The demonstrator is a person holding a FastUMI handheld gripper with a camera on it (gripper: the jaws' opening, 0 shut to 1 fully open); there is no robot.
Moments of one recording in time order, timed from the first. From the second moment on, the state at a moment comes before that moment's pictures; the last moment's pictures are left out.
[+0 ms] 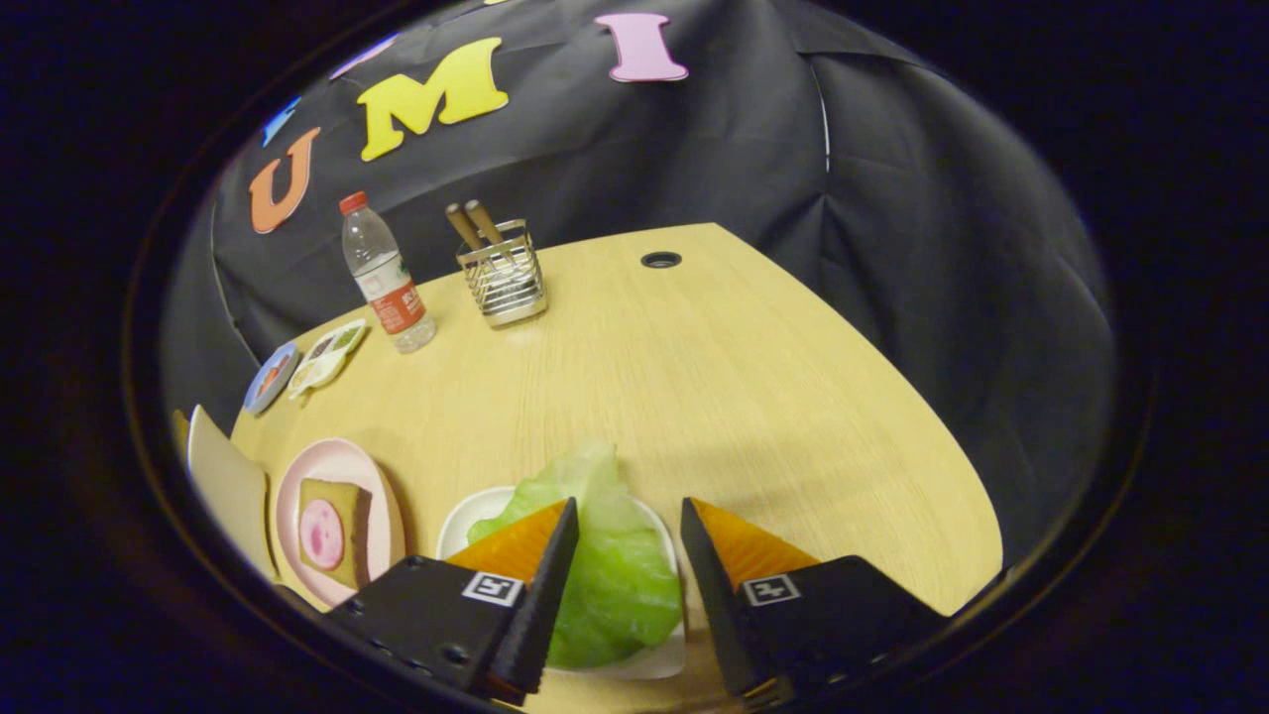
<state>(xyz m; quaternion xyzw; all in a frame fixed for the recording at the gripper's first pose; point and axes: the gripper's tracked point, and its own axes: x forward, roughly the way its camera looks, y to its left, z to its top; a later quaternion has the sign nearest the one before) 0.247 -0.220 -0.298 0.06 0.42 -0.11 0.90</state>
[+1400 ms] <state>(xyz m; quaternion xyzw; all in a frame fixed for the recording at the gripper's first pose) 0.204 -0.119 -0.171 -0.01 0.31 -0.08 0.95</state>
